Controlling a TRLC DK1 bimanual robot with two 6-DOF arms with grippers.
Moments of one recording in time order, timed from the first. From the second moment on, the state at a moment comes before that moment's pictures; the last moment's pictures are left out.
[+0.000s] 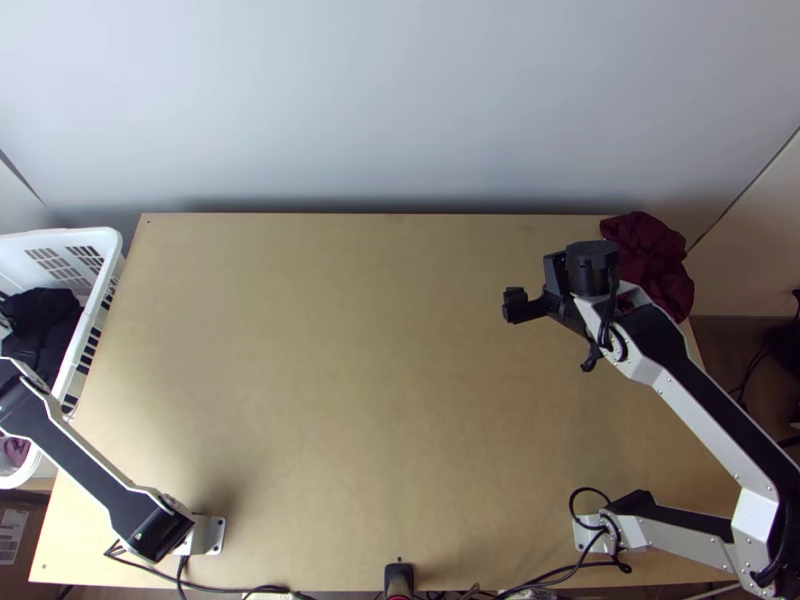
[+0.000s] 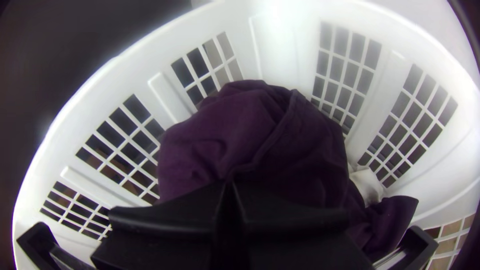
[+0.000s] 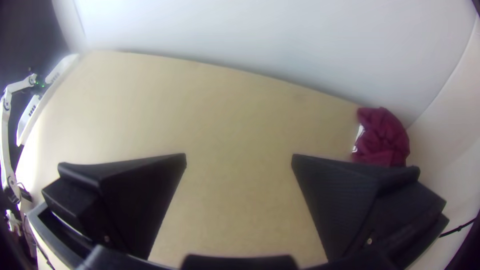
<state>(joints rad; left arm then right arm) 0.94 2.70 2.26 -0.29 -0.06 0.22 0.41 1.31 1.11 -0.49 0.11 0.05</state>
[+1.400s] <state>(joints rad) 0.73 1.66 2.26 -0.81 0.16 -0.03 0.43 1.26 1.08 -0.46 0.11 0.05</state>
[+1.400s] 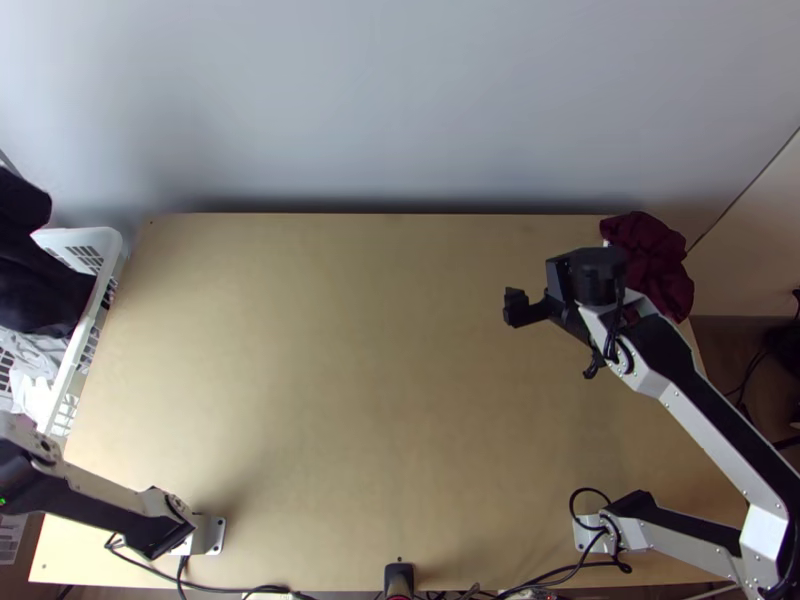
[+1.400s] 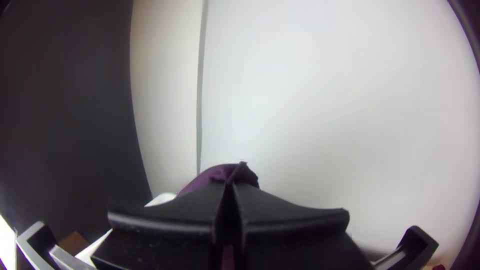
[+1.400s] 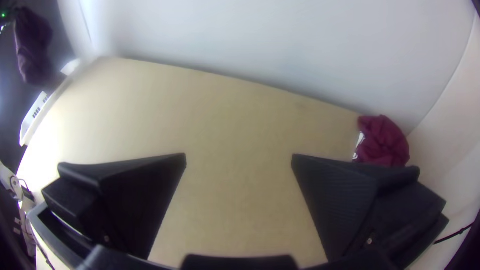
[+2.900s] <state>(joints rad) -0.81 1.48 2.28 -0.46 -0.61 0.23 0.44 0.77 0.48 -0.34 0.11 0.13</state>
